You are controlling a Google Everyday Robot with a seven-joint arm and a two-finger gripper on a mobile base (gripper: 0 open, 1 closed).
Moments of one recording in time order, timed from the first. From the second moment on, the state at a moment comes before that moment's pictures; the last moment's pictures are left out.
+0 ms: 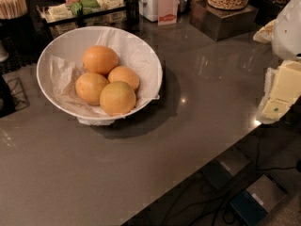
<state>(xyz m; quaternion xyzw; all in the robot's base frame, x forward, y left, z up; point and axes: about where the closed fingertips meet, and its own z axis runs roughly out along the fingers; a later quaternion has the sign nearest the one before) 0.438 -0.217 0.976 -0.60 0.78 -0.03 0.16</state>
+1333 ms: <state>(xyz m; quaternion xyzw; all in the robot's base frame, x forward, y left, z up) 0.471 -0.152 0.971 -0.61 0.76 0.00 0.22</state>
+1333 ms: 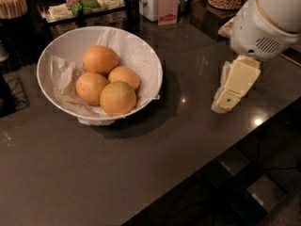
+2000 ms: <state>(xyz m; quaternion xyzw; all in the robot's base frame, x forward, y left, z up) 0.488 -0.114 0.982 -0.63 0.73 0.00 0.25</state>
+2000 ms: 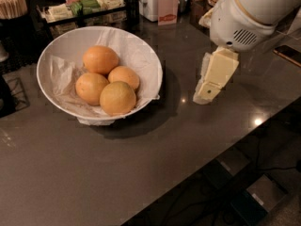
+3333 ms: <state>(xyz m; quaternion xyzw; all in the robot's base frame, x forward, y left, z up) 0.500 -0.088 0.988 -0.60 0.74 0.04 0.30</state>
